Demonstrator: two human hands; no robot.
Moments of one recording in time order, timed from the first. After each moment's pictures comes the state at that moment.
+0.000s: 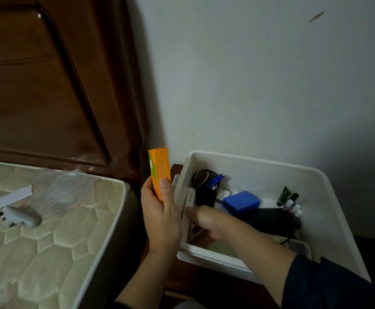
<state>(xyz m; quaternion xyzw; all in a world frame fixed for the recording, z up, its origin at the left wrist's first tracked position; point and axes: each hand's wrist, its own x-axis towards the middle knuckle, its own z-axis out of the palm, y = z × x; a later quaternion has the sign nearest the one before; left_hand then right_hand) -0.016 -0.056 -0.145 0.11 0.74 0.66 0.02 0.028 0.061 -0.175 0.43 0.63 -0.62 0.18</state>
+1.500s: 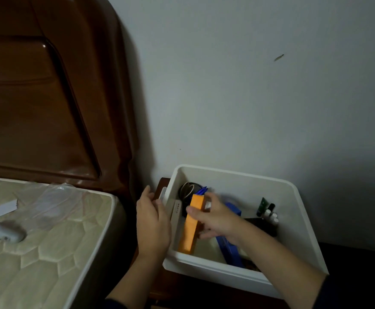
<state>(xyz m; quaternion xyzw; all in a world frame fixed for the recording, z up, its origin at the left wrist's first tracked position) -0.019 -0.056 -0.143 0.17 0.82 0.54 0.03 0.085 0.090 -0.125 0.35 0.65 -0.68 -0.01</state>
